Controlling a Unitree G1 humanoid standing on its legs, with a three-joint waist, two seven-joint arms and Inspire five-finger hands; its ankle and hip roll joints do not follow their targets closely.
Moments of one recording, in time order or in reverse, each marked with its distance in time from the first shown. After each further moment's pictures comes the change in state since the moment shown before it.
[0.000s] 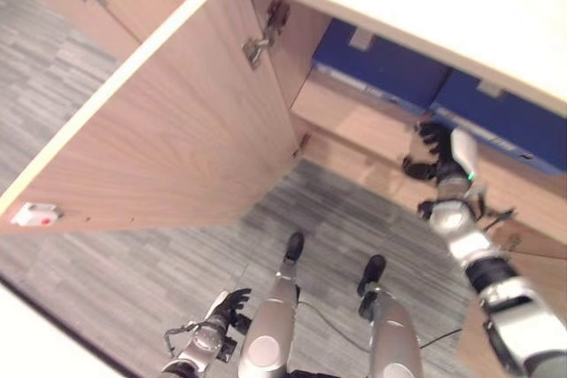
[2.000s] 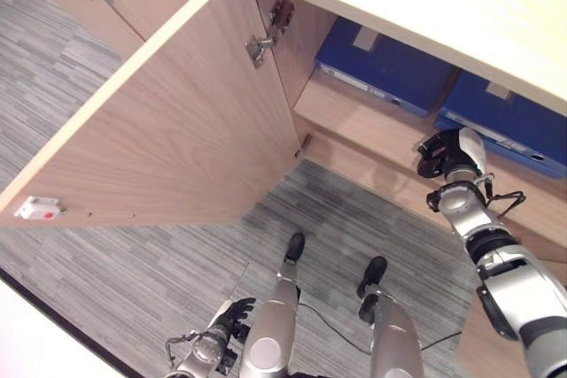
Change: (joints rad) left arm 0.031 0.000 -0.076 -0.058 -0.003 -0.038 -0.021; right arm -0.475 -0.092 0.143 0.516 0.070 0.041 0.058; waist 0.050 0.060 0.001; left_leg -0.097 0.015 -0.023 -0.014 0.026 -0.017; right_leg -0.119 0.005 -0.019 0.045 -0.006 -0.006
